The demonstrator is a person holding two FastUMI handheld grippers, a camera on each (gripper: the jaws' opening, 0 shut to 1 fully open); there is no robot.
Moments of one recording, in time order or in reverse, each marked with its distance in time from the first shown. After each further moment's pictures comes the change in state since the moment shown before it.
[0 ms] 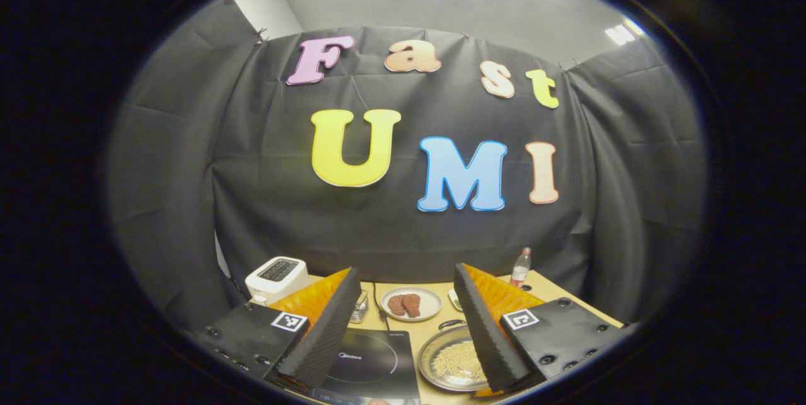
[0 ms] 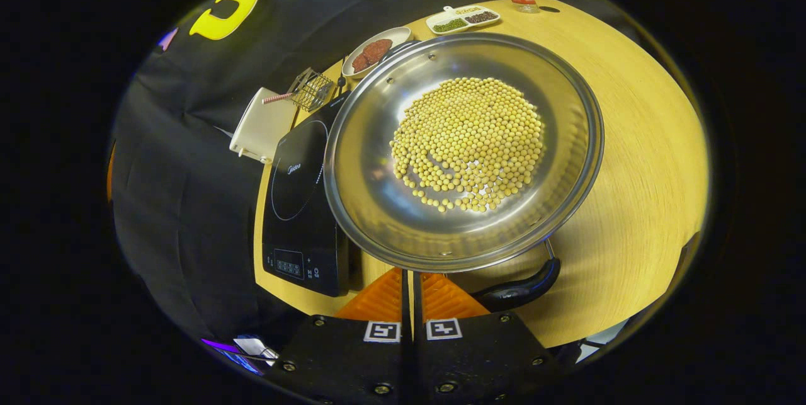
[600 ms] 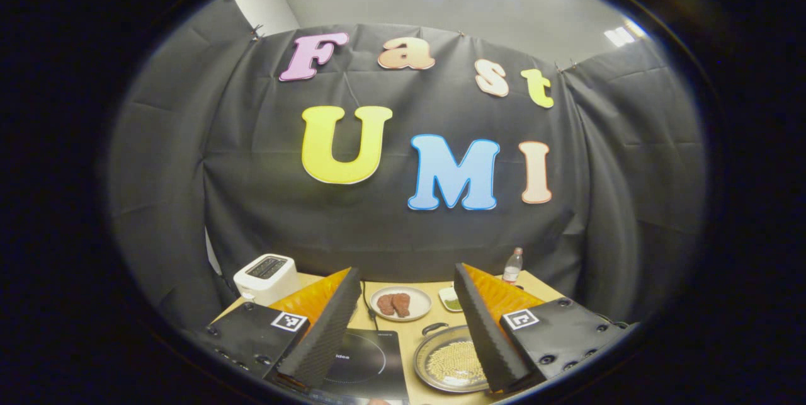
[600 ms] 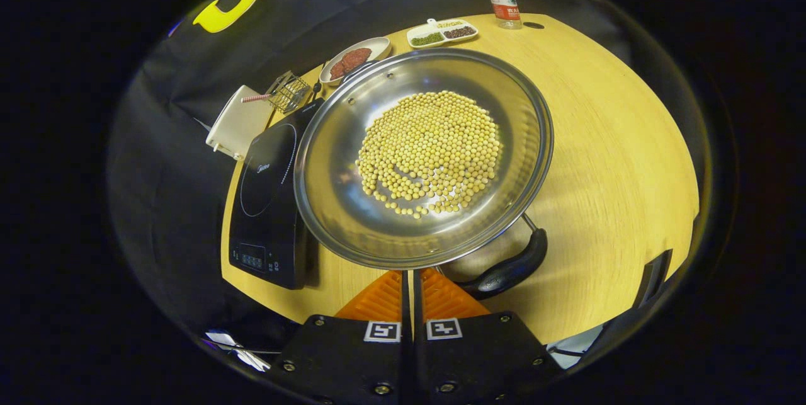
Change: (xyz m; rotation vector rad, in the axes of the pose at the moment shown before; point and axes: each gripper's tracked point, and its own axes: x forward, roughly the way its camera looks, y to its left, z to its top) left arm 0.008 -0.018 -0.002 -0.010 0.004 -0.028; right arm -0.022 -0.049 0.006 -0.075 -0.044 -0.153
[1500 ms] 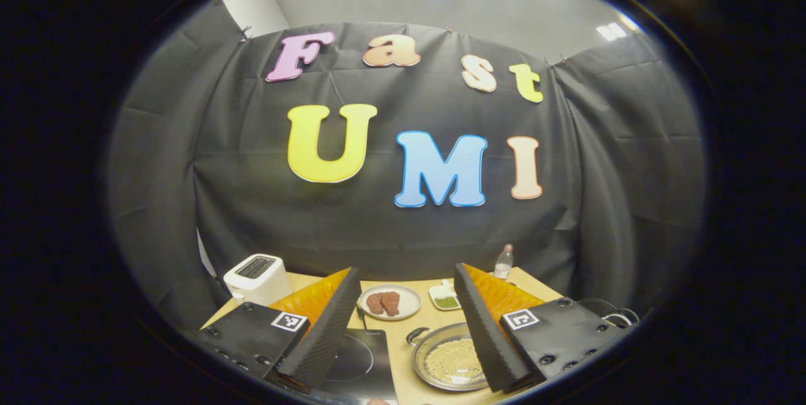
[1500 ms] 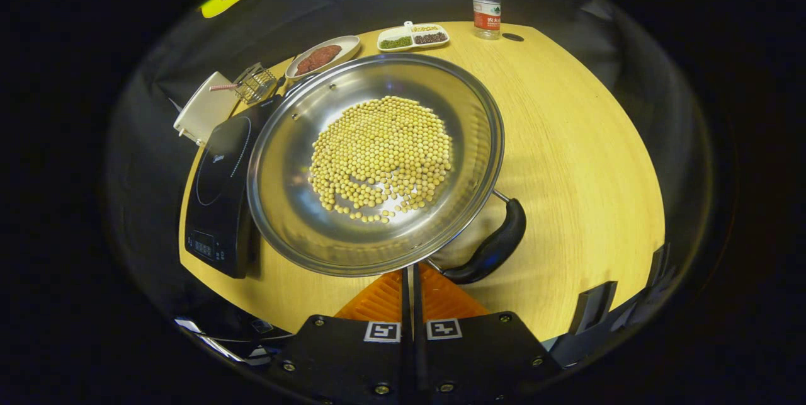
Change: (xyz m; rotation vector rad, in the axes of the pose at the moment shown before) left arm 0.006 -0.032 -0.006 0.025 0.012 -0.033; right arm -0.013 -0.073 0.019 -0.088 0.014 -0.180
